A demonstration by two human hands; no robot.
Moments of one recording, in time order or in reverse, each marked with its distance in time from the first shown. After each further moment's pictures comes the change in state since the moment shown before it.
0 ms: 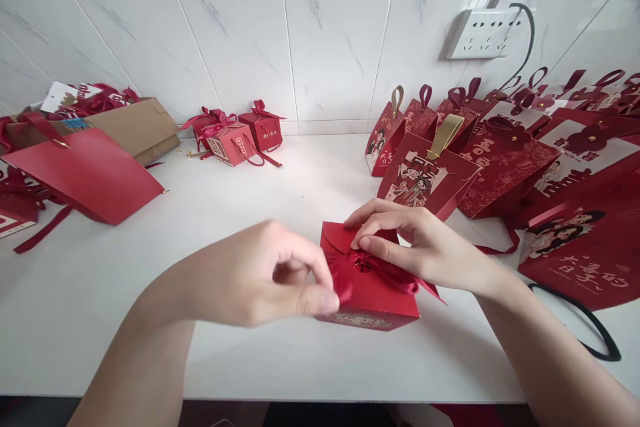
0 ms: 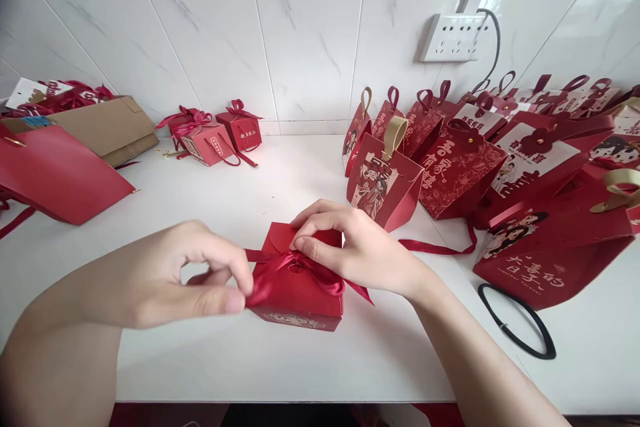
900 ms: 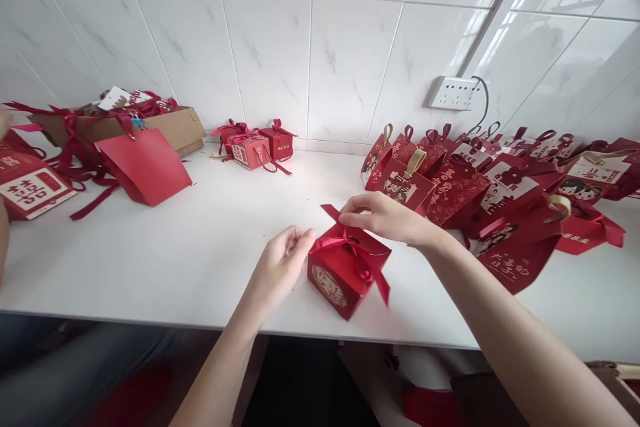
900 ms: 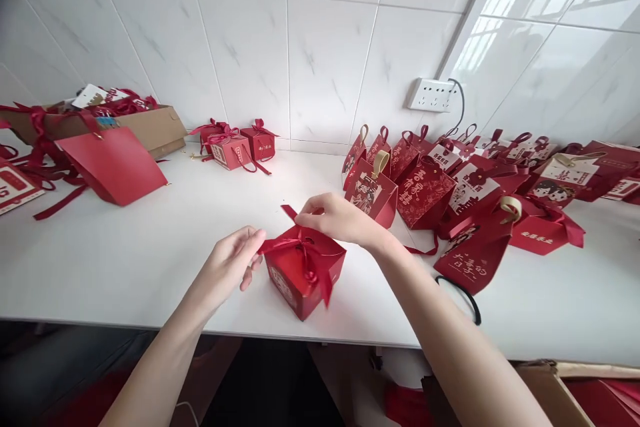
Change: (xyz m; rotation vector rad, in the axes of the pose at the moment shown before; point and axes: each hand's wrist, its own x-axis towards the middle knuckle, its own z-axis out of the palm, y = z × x) left_hand -0.011 -0.026 0.078 -0.518 0.690 -0.068; right_hand 0.021 -0.039 0.002 -0.086 -0.036 0.314
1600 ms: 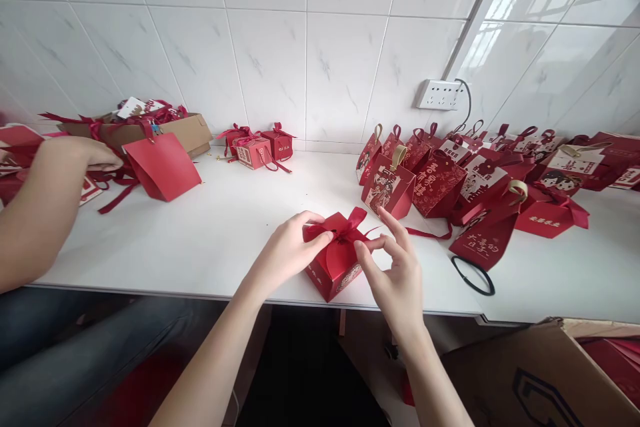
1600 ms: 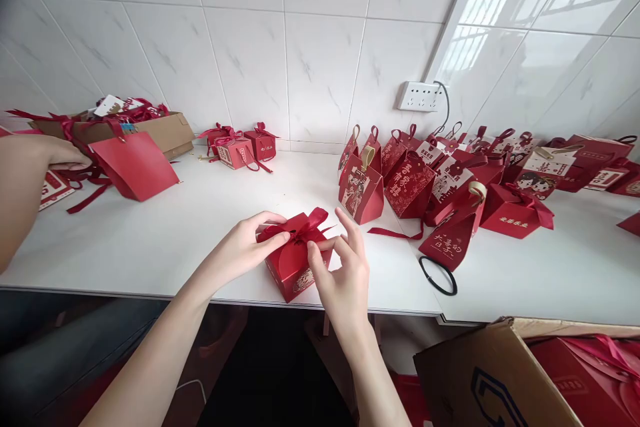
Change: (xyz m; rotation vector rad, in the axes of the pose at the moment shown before) left_hand -0.016 0.024 0.008 0.303 -0.088 0.175; right_hand -0.084 0.025 0.095 0.108 0.946 -0.222
